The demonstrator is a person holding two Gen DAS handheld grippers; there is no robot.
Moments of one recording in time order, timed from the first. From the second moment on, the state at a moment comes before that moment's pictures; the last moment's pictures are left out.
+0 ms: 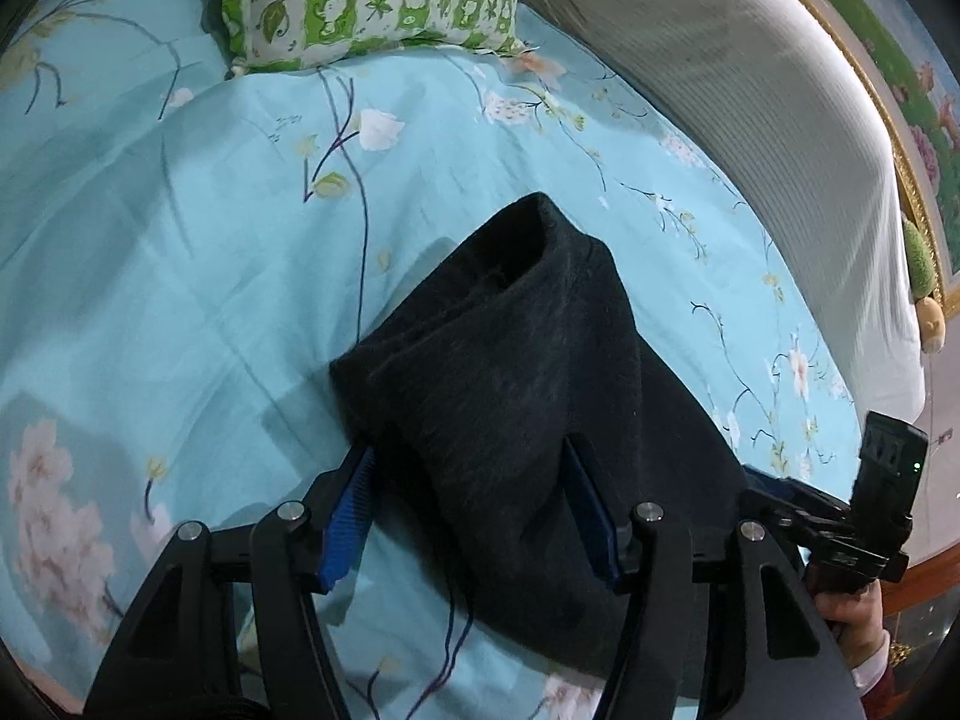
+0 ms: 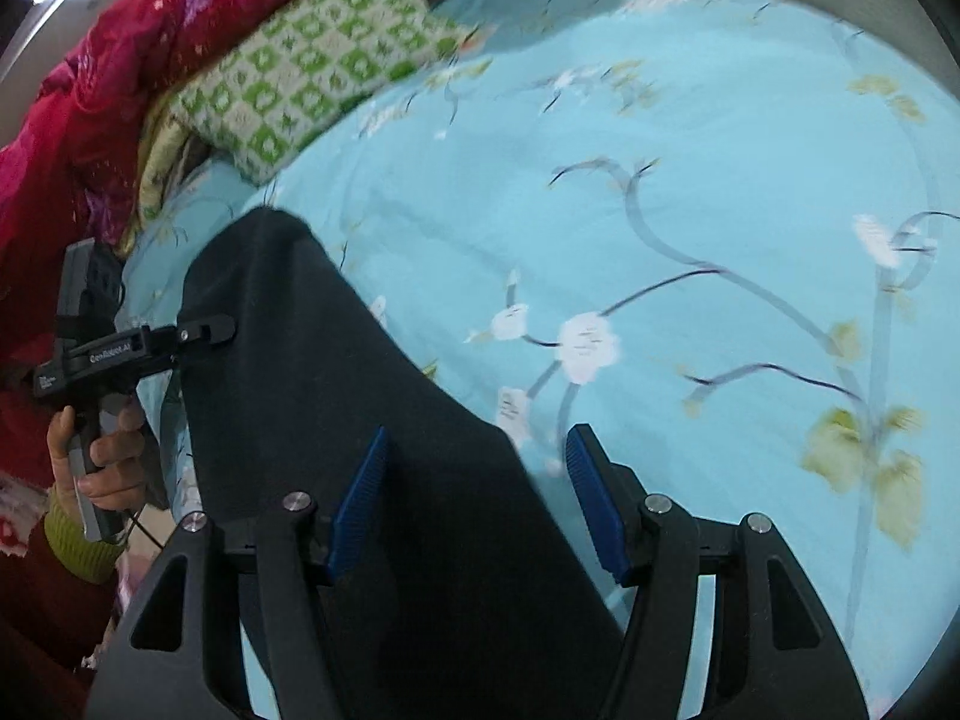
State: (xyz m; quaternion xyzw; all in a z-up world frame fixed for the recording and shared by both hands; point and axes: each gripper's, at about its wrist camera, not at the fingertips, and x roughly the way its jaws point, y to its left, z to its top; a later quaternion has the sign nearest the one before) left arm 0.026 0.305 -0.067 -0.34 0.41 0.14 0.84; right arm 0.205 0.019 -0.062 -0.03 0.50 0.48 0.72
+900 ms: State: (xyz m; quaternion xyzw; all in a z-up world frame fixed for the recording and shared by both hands) left arm 0.045 0.293 -0.045 -0.18 0.37 0.16 0.90; right arm 0.223 0.038 -0.063 -0.04 0.44 0.46 0.77
